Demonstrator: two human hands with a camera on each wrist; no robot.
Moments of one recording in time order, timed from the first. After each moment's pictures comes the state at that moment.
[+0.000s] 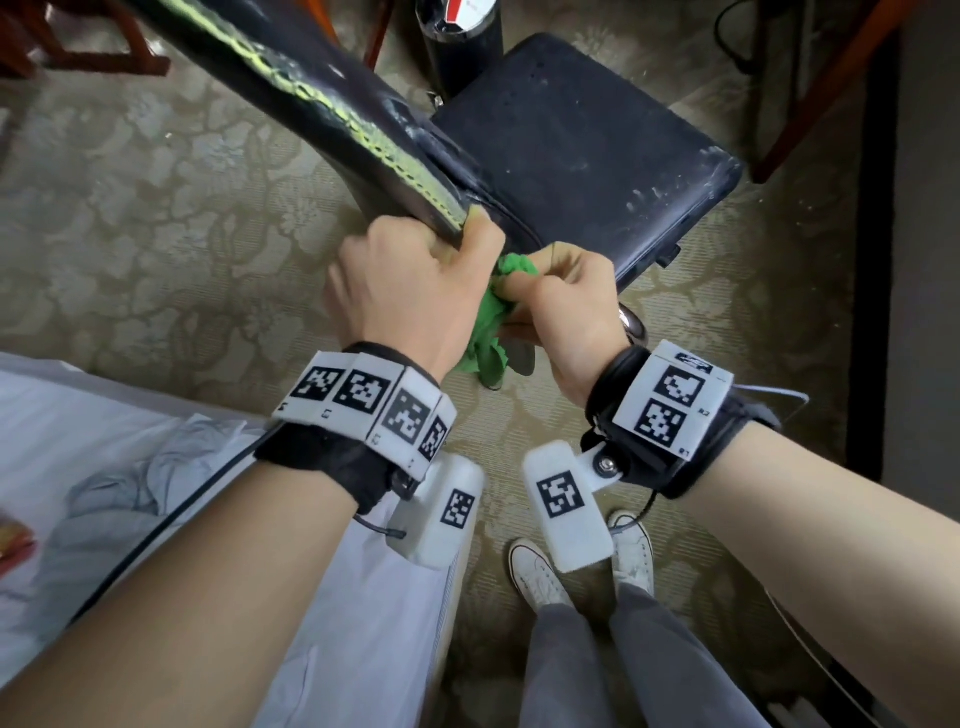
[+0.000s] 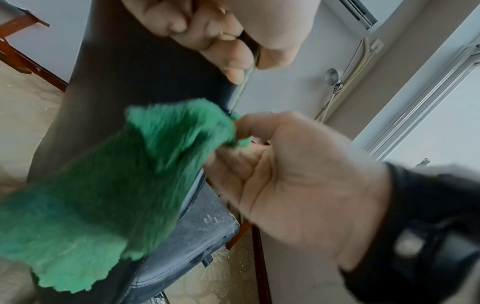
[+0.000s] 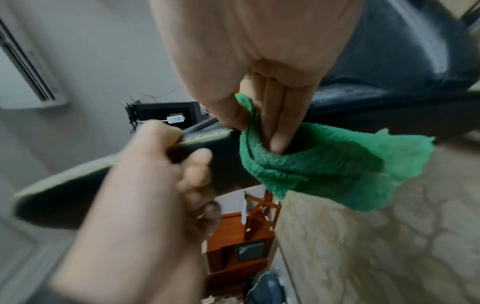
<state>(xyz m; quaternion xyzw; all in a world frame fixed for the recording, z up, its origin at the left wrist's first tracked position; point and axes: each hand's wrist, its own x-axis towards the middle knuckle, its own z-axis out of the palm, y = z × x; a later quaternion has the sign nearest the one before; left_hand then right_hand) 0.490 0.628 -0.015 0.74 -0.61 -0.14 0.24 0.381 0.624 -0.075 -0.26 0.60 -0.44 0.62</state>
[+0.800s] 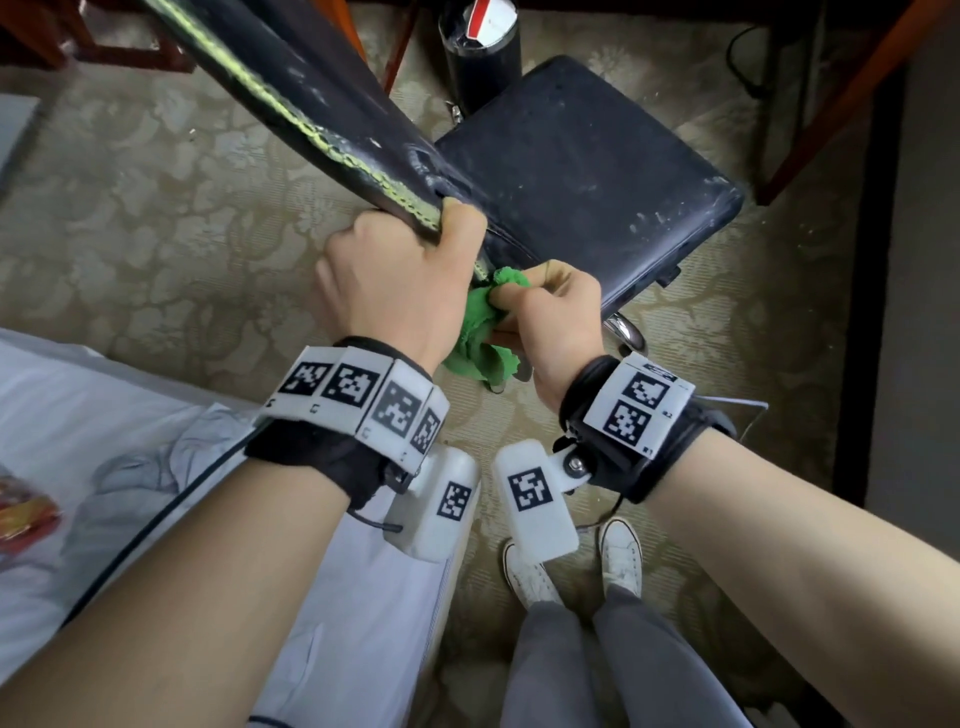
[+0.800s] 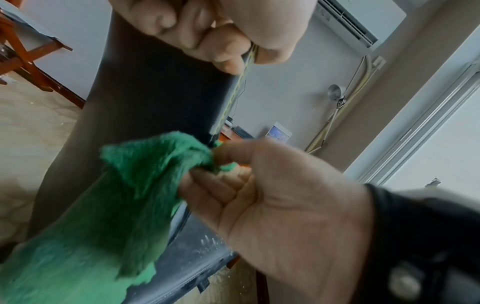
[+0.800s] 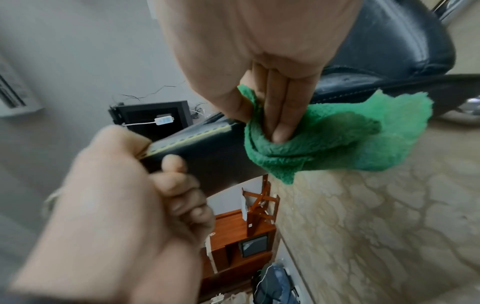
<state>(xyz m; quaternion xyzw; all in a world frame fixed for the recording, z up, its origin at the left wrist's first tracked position) 0.493 0.627 0.025 0.79 -0.54 -0.14 0.25 0.397 0.625 -0.048 -0.23 0.61 -0.44 0.62</state>
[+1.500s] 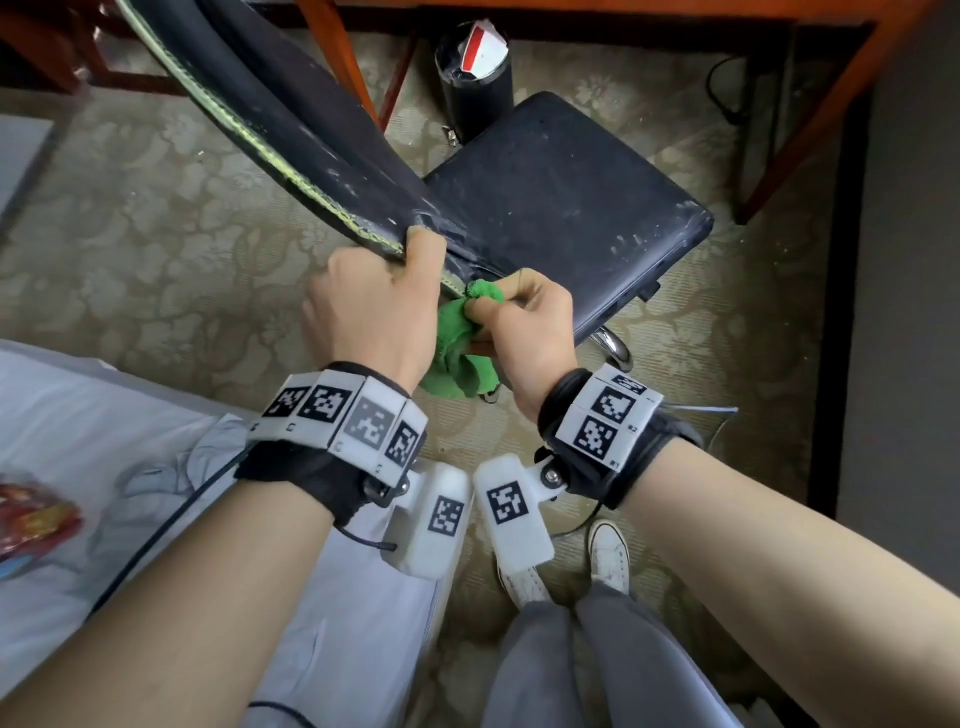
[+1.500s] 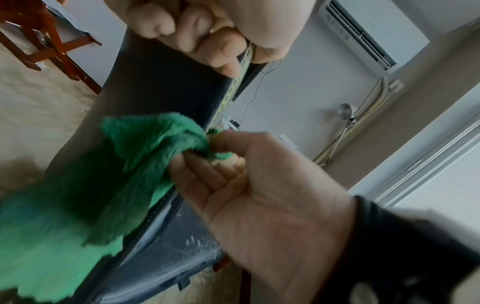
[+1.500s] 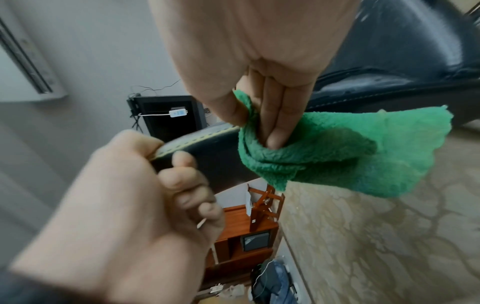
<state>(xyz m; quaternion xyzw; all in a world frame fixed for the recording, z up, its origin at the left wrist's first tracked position) 0.488 0.637 0.069 0.80 -0.50 -0.18 0.28 0.394 0.628 -0.011 -0.25 0.59 -0.45 0.62</state>
